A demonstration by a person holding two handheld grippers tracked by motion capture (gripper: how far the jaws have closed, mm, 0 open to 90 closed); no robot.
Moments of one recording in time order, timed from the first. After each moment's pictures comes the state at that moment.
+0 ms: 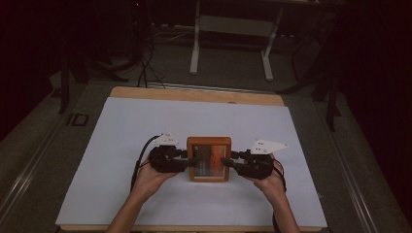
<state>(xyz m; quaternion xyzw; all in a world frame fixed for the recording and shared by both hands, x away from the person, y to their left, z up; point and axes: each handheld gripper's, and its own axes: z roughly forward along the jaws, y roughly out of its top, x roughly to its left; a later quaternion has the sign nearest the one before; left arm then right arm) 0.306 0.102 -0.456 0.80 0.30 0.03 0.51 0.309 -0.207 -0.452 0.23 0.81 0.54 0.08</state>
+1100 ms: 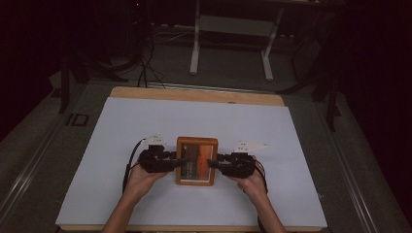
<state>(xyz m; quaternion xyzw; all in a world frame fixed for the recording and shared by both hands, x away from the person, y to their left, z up) 0.316 0.133 -0.487 0.79 0.36 0.02 0.50 0.327 -0.173 -0.496 0.28 0.80 0.54 0.03</state>
